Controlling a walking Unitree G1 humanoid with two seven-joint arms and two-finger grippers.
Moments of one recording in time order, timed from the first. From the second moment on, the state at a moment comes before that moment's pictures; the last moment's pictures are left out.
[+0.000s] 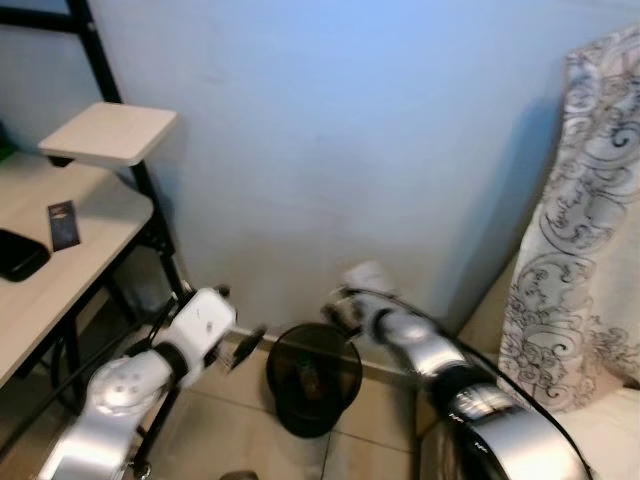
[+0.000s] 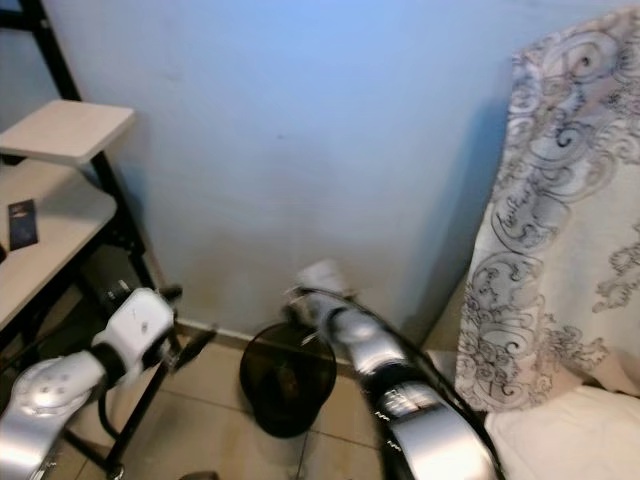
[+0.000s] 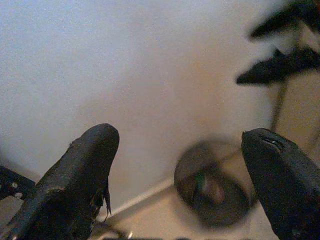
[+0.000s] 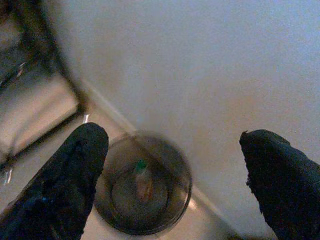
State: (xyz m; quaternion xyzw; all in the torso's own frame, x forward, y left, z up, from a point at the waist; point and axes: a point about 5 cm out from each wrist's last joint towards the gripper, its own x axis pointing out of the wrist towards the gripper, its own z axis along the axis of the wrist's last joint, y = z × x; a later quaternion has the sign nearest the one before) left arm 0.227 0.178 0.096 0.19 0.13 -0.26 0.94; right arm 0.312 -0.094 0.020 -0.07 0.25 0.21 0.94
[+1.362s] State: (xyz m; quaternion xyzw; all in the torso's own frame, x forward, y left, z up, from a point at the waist) left arm 0.226 0.180 0.105 0.10 0.10 -0.03 0.99; right arm 0.235 -0.167 0.094 0.01 0.15 -0.06 0.99
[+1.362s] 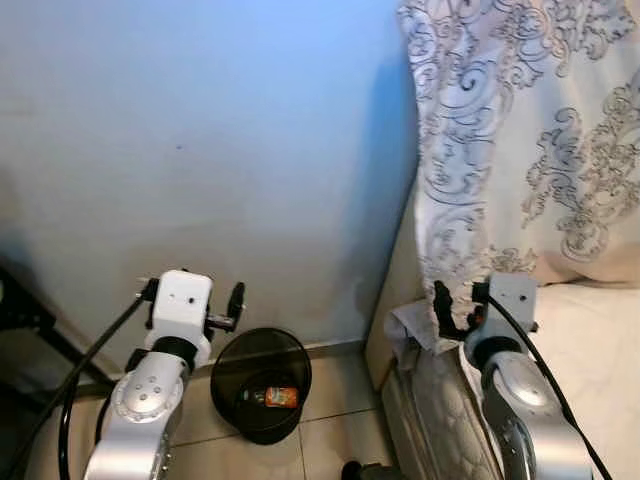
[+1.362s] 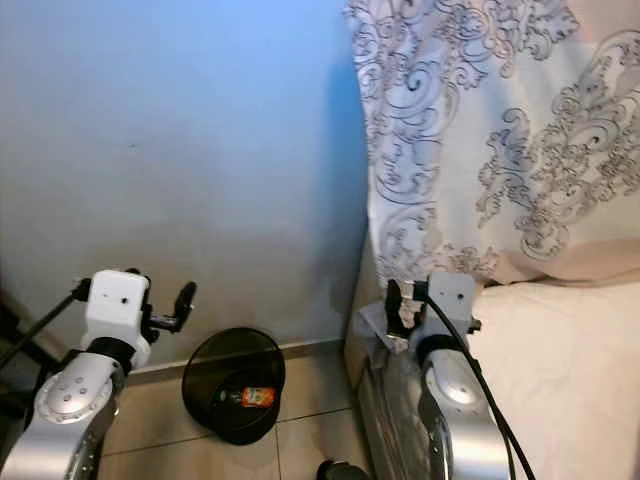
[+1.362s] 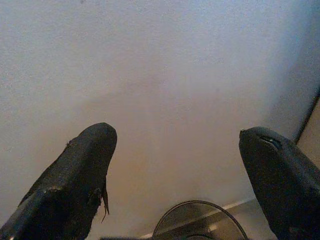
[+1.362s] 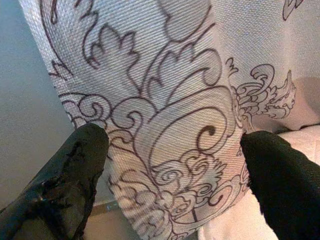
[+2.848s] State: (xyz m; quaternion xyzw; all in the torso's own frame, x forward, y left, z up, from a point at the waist) left arm 0.241 0.172 0.116 0.11 0.05 -0.03 0.99; right arm 0.249 -0.177 0.107 0.01 0.12 -0.08 0.99
